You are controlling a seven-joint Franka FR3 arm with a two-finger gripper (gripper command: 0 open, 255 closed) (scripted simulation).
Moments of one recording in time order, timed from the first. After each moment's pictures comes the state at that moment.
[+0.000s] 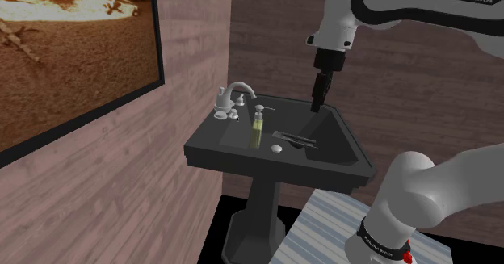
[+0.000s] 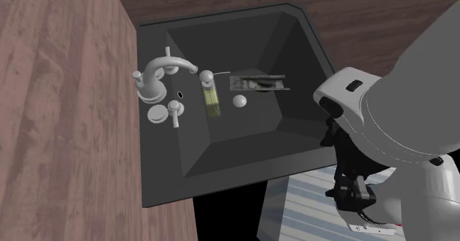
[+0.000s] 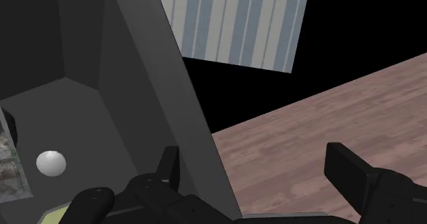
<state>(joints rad) -0.01 -0.78 0.01 -2.27 0.09 1.44 -0.15</state>
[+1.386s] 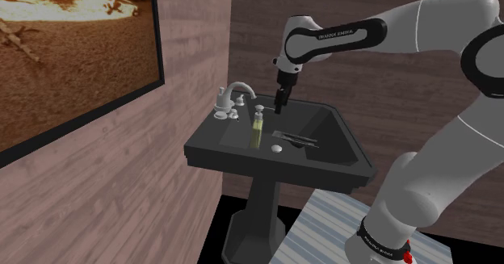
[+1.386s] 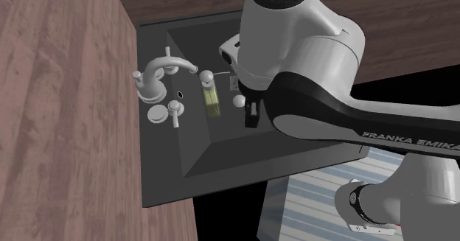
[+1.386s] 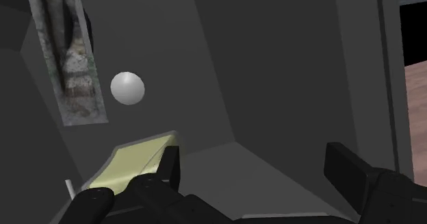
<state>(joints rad) -0.07 -0.29 -0.14 -2.17 -0.06 1.91 -0.41</state>
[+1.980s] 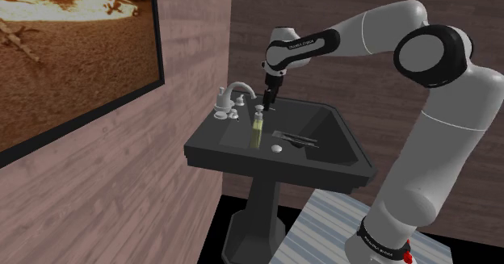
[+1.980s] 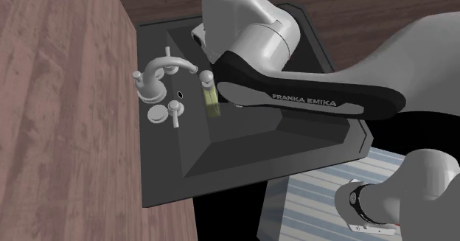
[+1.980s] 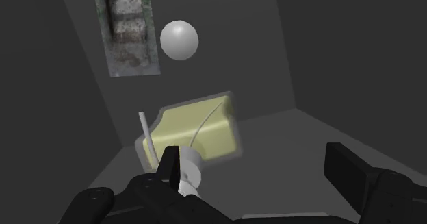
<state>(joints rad) -0.10 0.02 -0.19 -1.94 -0.05 2.04 -0.52</state>
